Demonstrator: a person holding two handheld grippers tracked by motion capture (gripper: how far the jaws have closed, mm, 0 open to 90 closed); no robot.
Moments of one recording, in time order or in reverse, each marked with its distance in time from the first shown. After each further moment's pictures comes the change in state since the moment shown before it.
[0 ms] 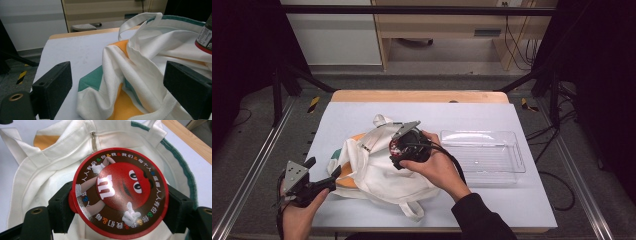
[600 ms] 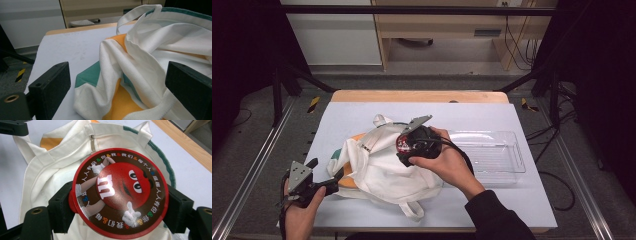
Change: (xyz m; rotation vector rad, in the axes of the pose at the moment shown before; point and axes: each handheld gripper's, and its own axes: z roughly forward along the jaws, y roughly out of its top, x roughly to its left) left arm -0.003 -0.004 0.006 0.035 -0.006 0.015; right arm -0.014 -0.001 -0.030 -0.007 0.020 -0.001
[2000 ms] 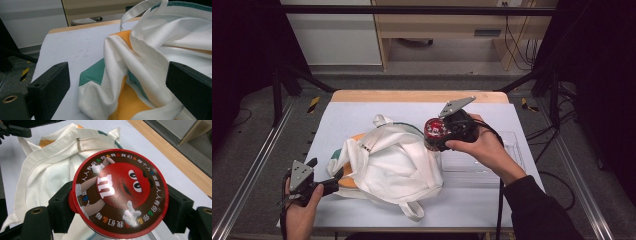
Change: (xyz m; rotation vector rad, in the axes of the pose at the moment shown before) left arm 0.004 -0.003 0.005 0.014 0.017 0.015; right arm -0.072 -0.024 -0.059 -0.075 0.049 -0.014
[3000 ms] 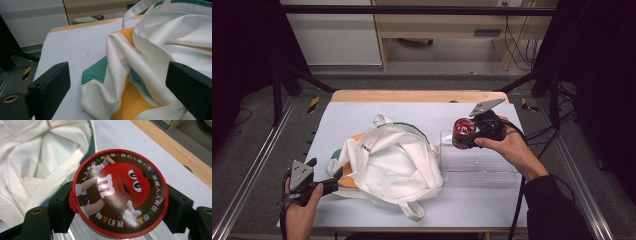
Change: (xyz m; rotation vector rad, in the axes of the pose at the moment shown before) left arm 0.001 -0.001 0.002 0.014 0.011 0.011; right arm -0.060 -0.061 -0.016 0.046 -0.053 0.069
